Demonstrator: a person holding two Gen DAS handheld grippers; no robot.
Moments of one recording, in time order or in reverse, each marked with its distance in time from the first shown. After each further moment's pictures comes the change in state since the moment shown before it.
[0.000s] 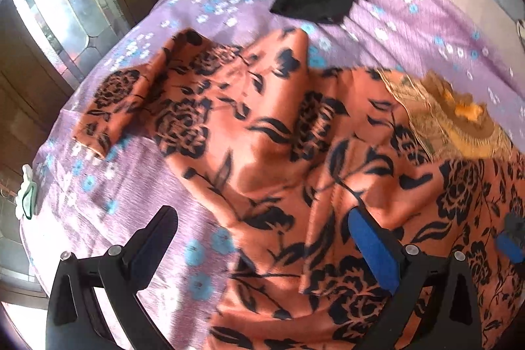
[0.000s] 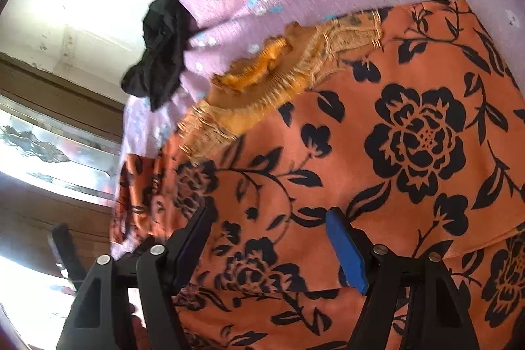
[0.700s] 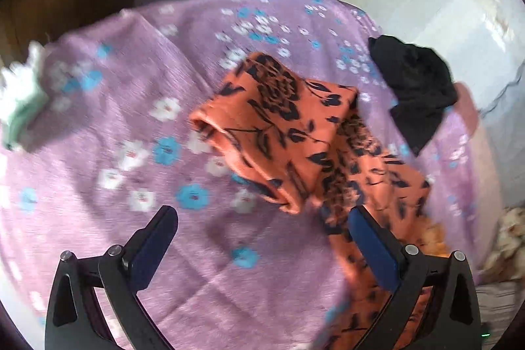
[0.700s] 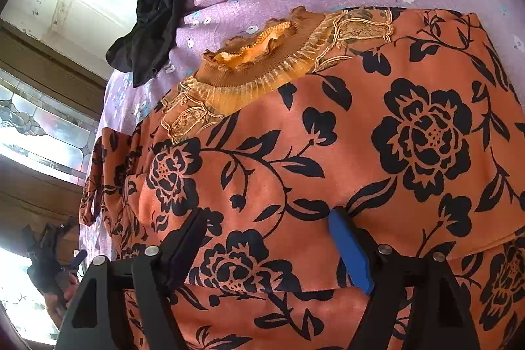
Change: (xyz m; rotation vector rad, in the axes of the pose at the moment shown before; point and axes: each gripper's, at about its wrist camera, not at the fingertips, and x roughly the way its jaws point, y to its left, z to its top) left arm 0.036 0.206 0.000 -0.606 -0.022 -0.291; right arm 0.015 0.016 -0.008 -0.094 0.010 -0.124
